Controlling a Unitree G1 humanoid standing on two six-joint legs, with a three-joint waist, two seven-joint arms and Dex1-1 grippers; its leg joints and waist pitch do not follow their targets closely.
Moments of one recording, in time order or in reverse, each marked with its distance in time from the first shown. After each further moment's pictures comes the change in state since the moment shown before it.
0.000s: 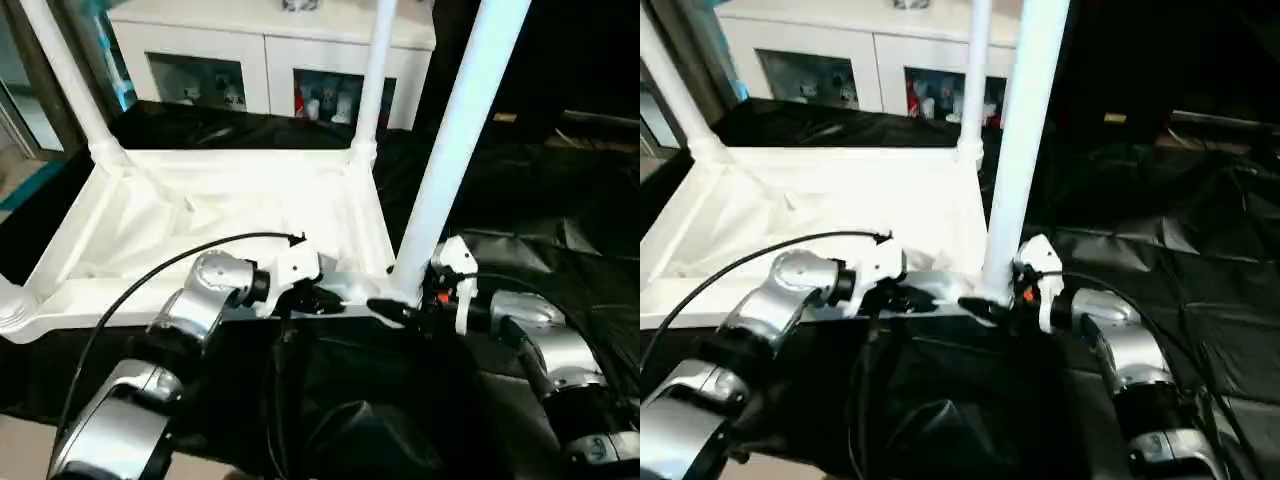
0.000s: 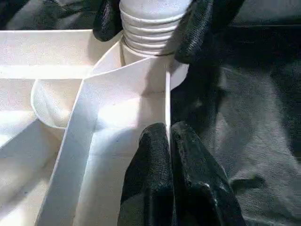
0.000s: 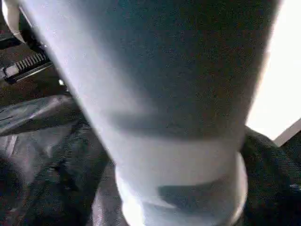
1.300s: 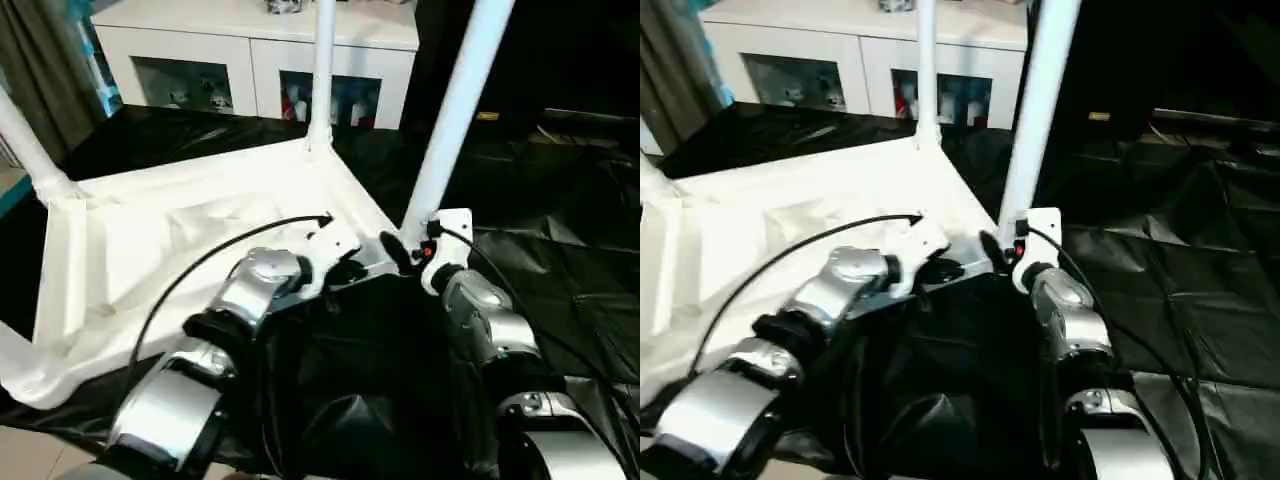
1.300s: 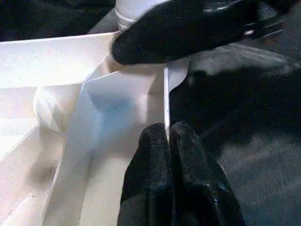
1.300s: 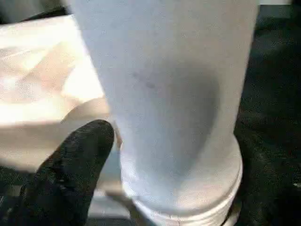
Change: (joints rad) left arm -0.133 -0.155 0.027 0.209 0.078 0.036 0.379; right arm -0.145 0.215 -0.155 0.271 -0.048 -0.121 -0.513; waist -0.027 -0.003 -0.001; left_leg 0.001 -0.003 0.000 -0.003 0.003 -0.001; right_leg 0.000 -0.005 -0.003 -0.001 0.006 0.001
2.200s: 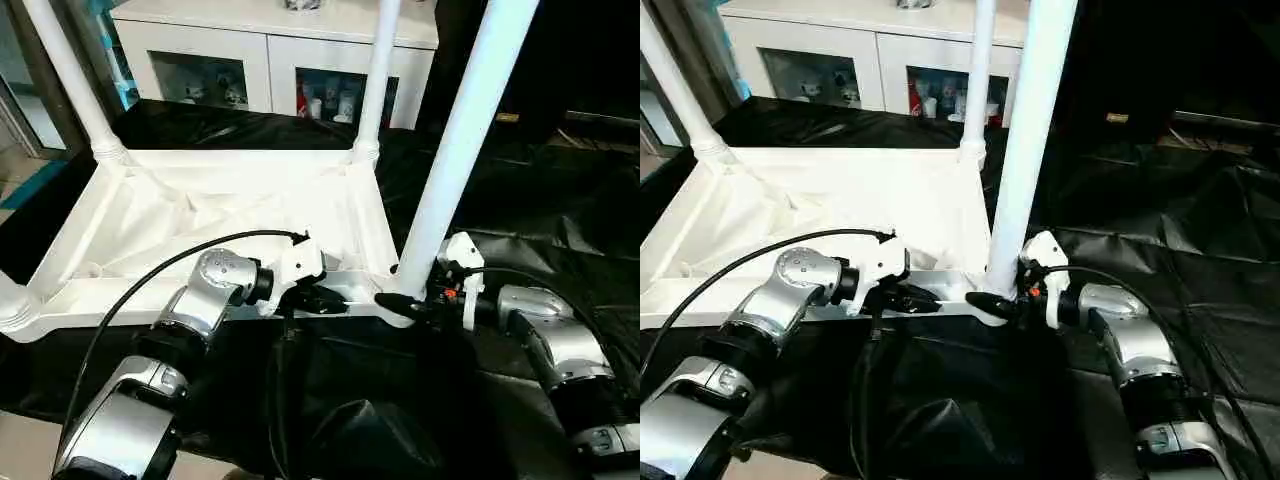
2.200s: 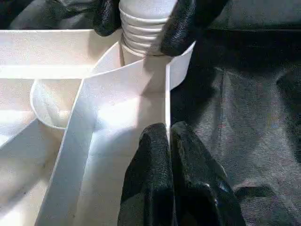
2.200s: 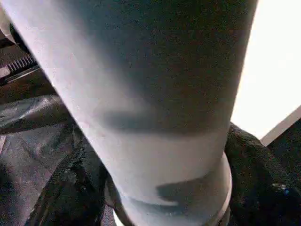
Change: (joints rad) left arm 0.094 0.123 -0.022 -0.156 -0.062 -0.038 -0.359; right arm 0.104 -0.235 0.137 -0.216 0.047 0.104 0.521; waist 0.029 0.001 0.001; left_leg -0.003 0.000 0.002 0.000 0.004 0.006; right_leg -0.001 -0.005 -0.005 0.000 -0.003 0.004
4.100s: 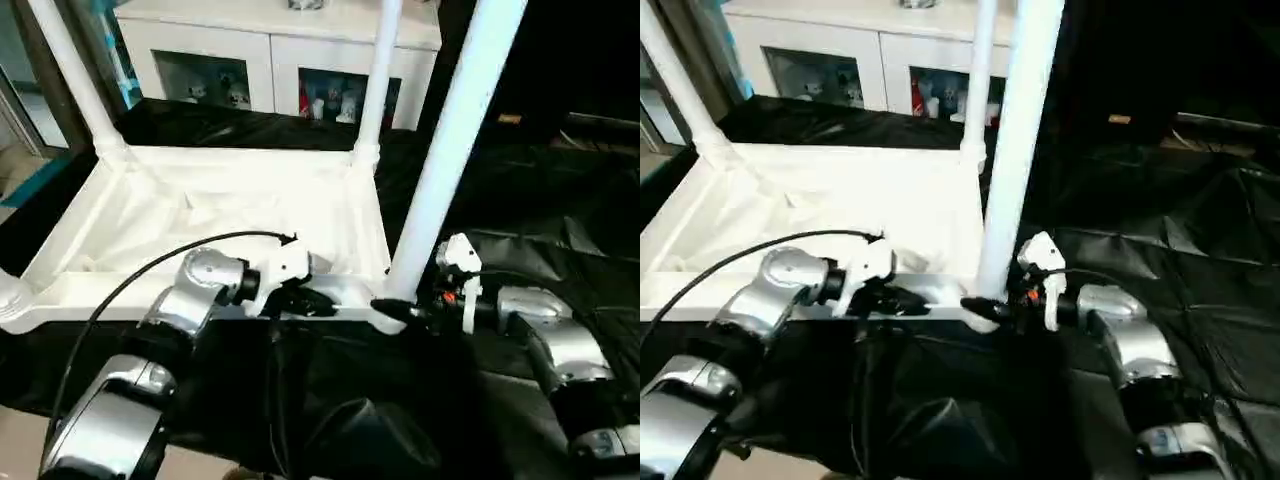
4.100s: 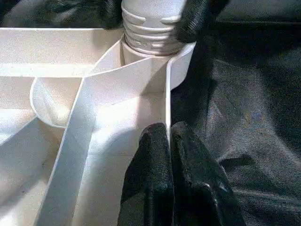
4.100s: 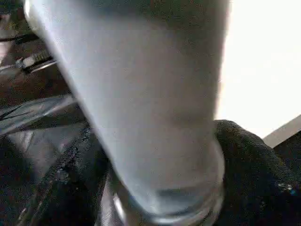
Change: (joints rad) left arm -0.001 0.052 0.004 0.029 -0.029 -0.044 -0.068; right arm 0.026 -0.001 0.021 -0.023 0.018 -0.013 0.052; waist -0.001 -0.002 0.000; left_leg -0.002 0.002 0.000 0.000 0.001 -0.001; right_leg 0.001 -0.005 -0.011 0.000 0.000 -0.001
